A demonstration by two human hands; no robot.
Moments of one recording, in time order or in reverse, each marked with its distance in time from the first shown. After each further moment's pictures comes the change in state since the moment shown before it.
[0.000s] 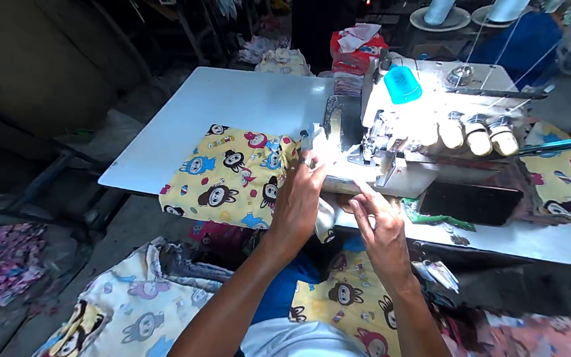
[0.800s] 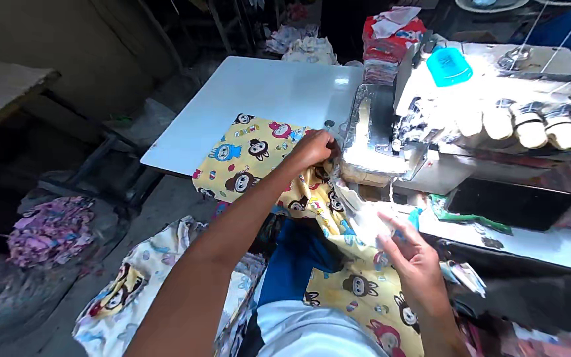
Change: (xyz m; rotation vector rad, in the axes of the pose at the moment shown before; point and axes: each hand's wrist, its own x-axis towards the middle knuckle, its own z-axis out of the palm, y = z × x) left_hand 0.094 -0.081 0.021 -0.116 -0.610 -0.164; right_hand -0.055 -0.010 -0.025 0.751 -0.143 0.467
